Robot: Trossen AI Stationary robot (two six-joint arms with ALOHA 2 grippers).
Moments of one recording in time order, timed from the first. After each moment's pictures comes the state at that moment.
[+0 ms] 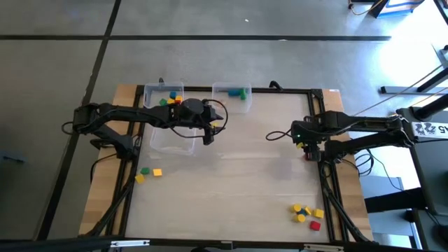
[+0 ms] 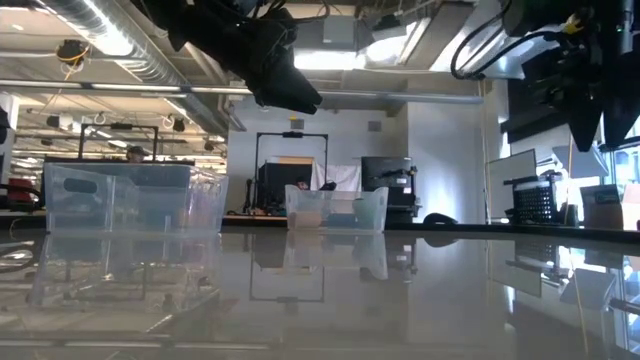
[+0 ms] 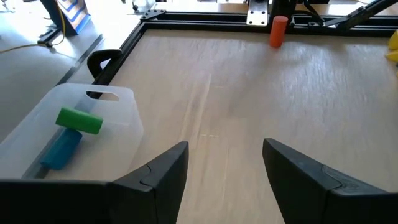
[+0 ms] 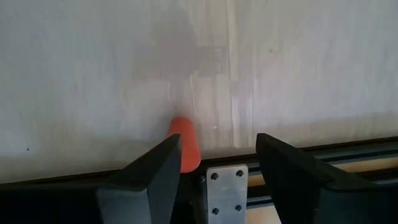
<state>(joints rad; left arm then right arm) 0.21 1.43 0.94 -0.01 -0.03 0.08 -0.08 1.02 0.89 -1.40 0.09 -0.03</state>
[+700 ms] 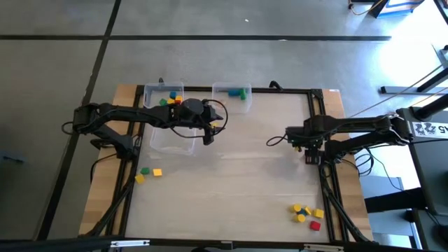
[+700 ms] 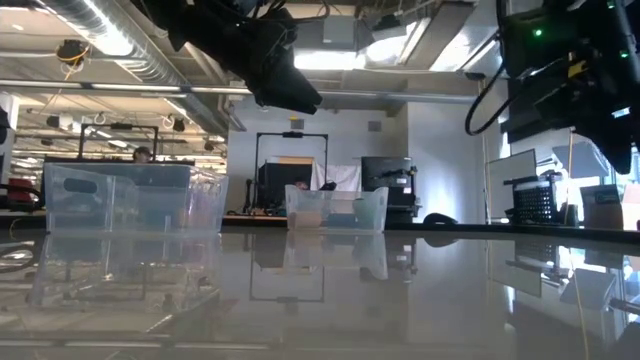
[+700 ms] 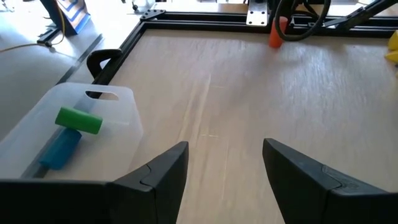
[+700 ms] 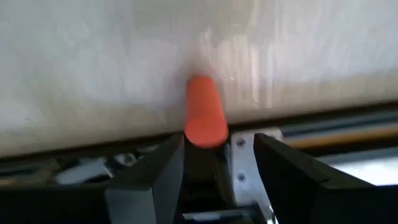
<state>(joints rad) 0.21 1.43 0.94 -0.01 -0.03 0.08 -0.09 1.12 0.80 -1.44 0.01 0.05</state>
